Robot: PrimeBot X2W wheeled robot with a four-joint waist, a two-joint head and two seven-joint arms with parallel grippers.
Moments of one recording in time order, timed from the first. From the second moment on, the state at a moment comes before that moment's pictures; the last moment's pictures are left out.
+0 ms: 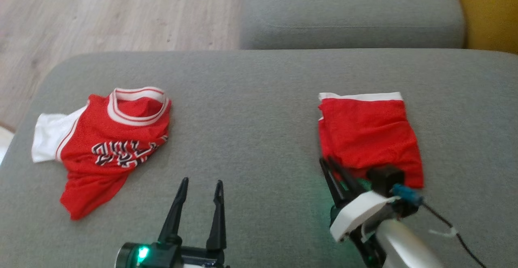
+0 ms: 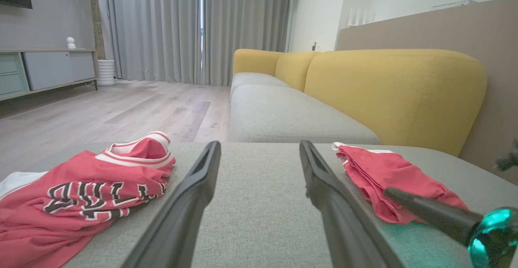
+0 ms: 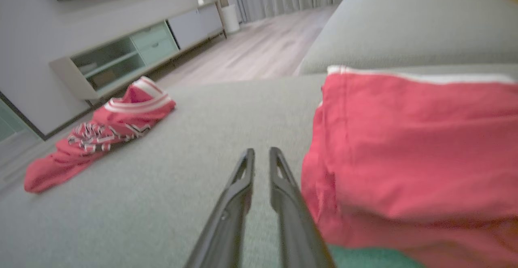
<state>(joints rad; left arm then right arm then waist) 0.11 0.06 -0.43 0.03 -0.18 0.15 -0.25 -0.29 -0.06 0.51 0.75 0.42 0.12 -0.25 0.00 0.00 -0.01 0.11</state>
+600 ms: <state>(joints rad) 0.22 0.06 -0.28 0.00 -0.20 0.26 -0.25 0.07 -0.17 0.19 0.21 0.24 0.12 -0.25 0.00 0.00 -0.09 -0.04</state>
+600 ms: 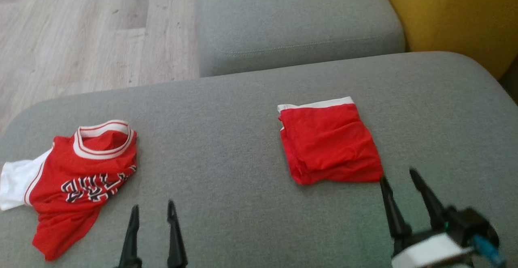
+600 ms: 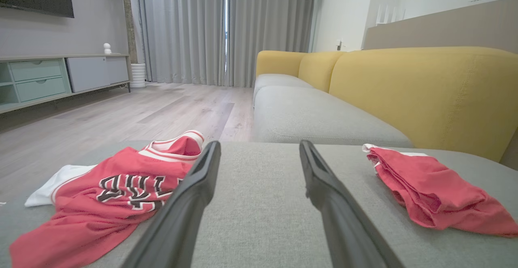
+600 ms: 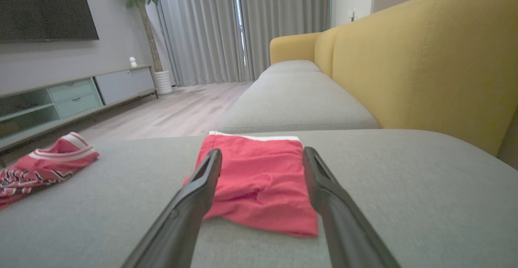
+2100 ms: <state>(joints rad) 0.29 0.06 -0.23 0.00 -0.18 0.20 -0.25 0.16 -0.13 0.15 0.19 0.14 0.12 -0.25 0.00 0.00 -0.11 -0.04</state>
